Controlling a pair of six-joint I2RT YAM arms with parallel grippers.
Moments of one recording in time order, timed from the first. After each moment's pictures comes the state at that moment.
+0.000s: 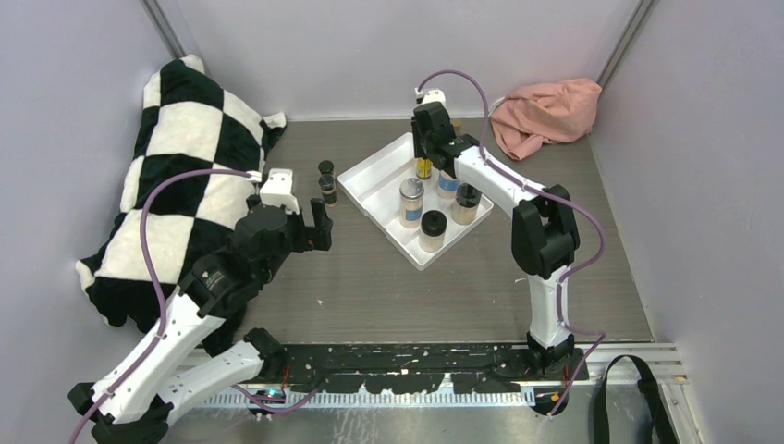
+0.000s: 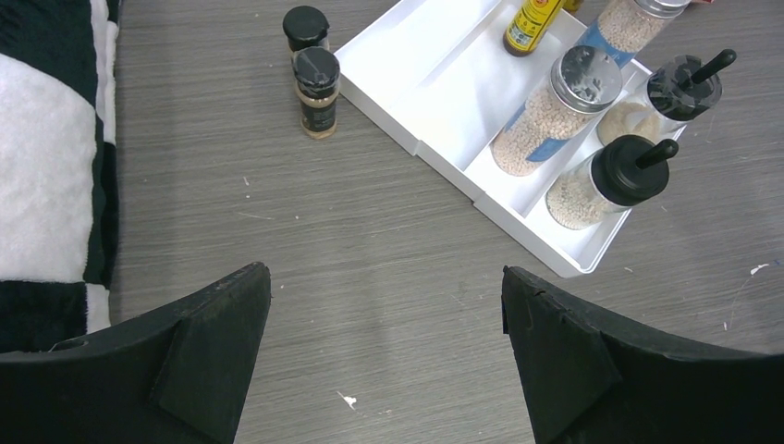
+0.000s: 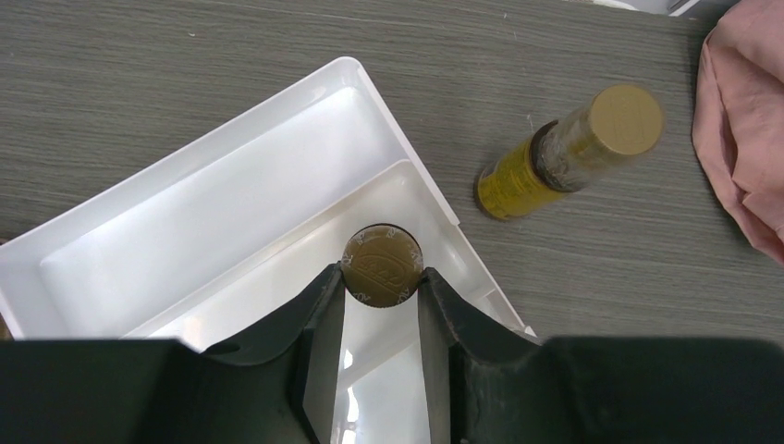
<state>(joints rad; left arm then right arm) -0.72 0.77 1.02 -0.68 -0.45 -0.35 0.52 2.06 1.76 -0.29 0.36 0.19</state>
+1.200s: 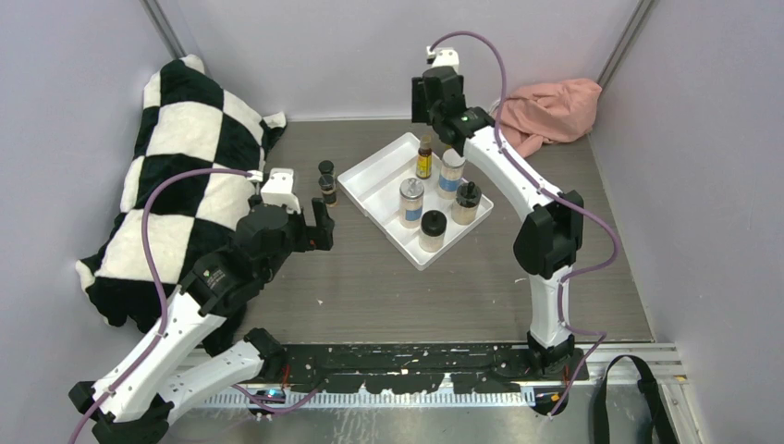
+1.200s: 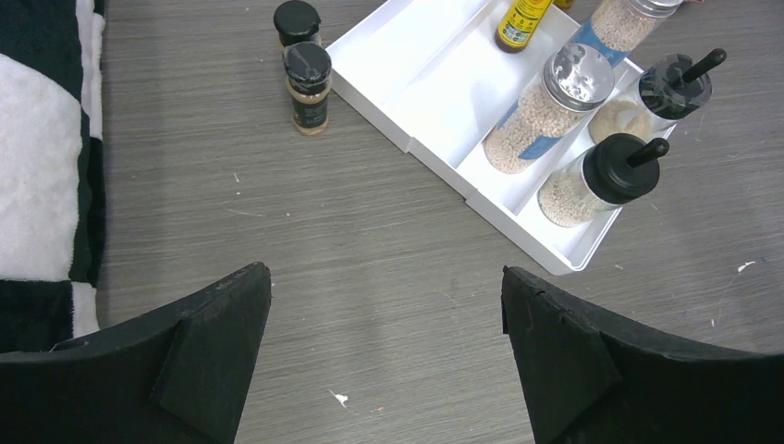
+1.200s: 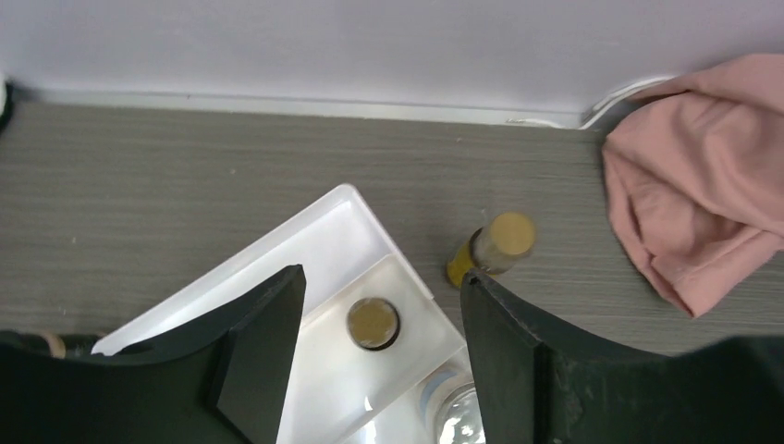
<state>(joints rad) -0.72 0.77 1.02 -0.69 -0.43 -0.37 0.51 2.04 2.01 -0.40 0.42 0.19</state>
